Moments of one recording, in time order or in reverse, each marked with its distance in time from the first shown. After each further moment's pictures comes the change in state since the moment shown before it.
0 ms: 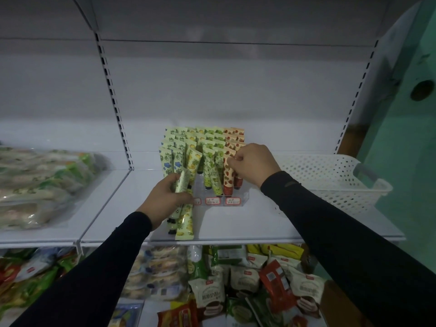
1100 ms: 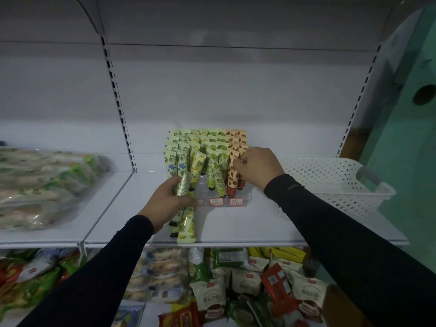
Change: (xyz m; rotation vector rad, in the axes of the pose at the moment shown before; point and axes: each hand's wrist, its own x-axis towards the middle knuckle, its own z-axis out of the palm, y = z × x) left_hand 0.000 -0.004 -0.004 0.036 0.010 0.006; right_hand 0.004 0.007 0.003 -0.052 0.020 -0.004
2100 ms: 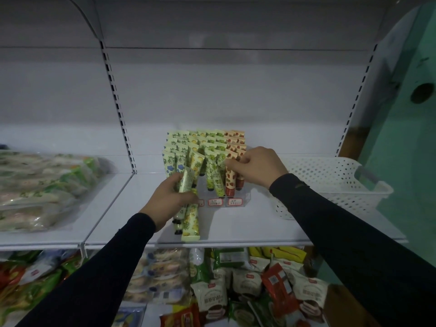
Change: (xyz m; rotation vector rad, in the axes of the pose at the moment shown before) left_hand -0.005 0.015 0.006 -0.063 -0.025 0.059; right_hand -0.007 0.003 -0.010 0.096 -0.066 0.051
